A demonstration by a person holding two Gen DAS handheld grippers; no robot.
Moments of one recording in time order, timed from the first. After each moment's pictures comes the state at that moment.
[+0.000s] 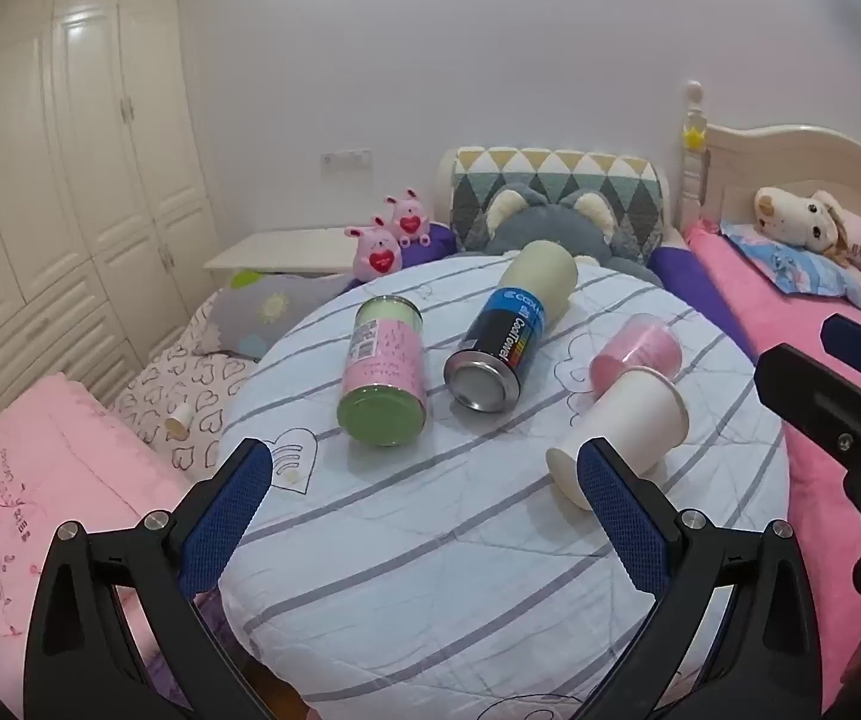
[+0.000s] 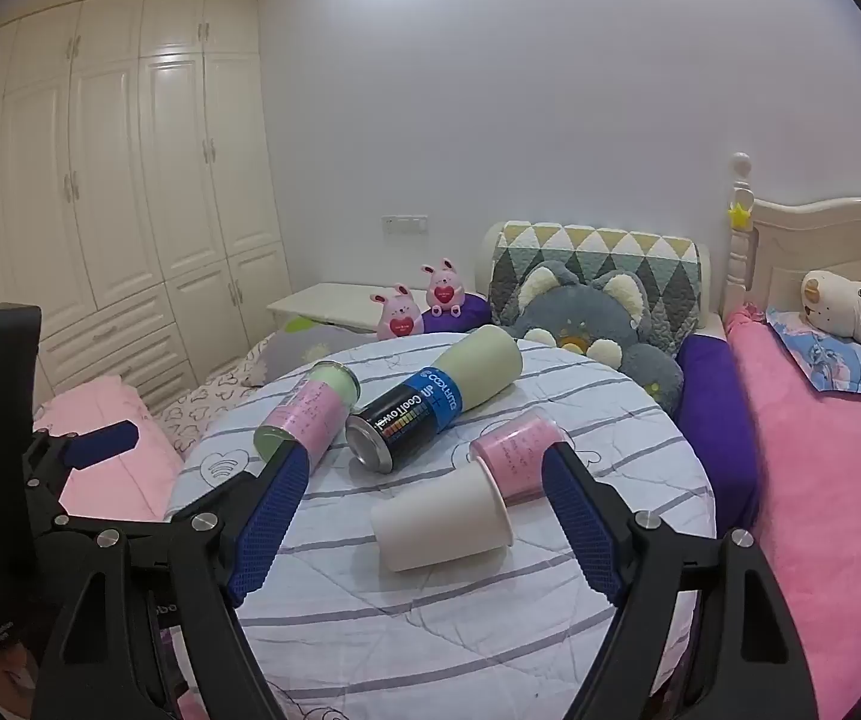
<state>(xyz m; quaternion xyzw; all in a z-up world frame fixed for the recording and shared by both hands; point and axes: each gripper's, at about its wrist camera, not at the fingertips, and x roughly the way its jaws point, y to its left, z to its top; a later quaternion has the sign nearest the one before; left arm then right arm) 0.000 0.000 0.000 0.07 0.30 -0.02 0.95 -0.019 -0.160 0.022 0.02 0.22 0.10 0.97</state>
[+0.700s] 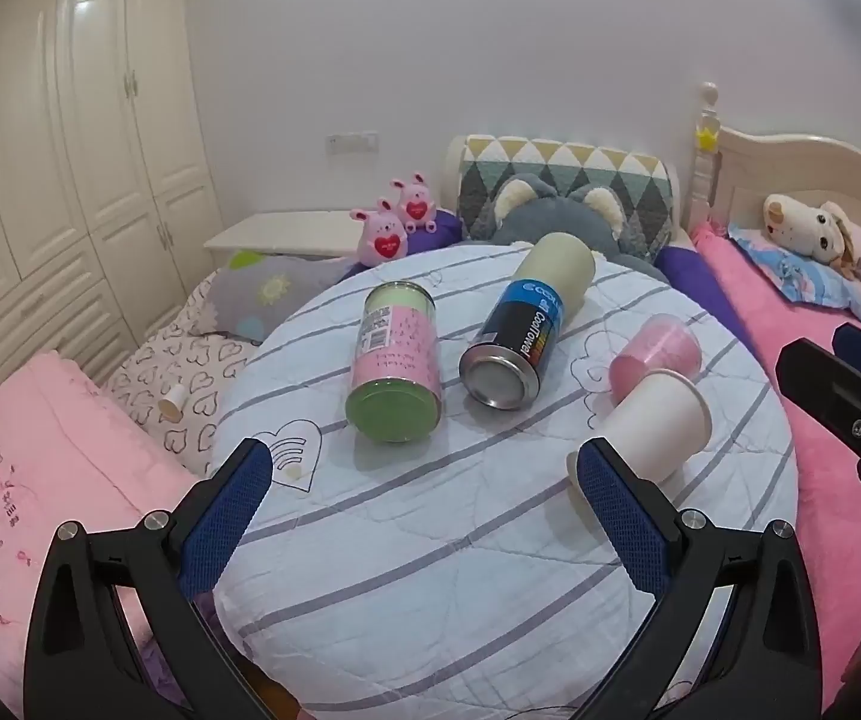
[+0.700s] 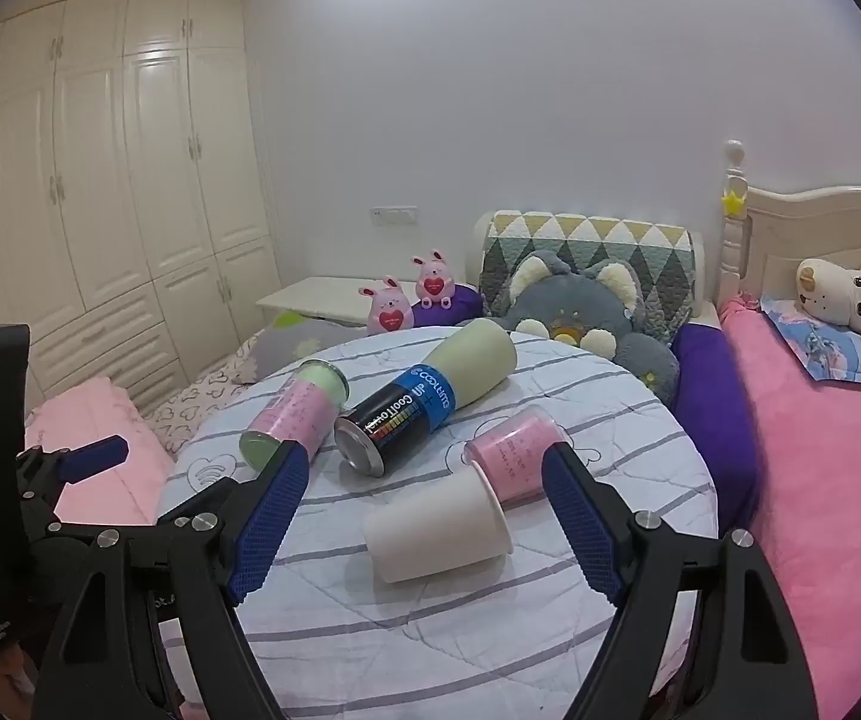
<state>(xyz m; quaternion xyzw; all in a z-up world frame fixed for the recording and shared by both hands) 0.016 0.014 -0.008 0.04 0.31 -0.02 0.95 -0.006 -0.161 0.021 0.03 0.23 0.09 0.97</state>
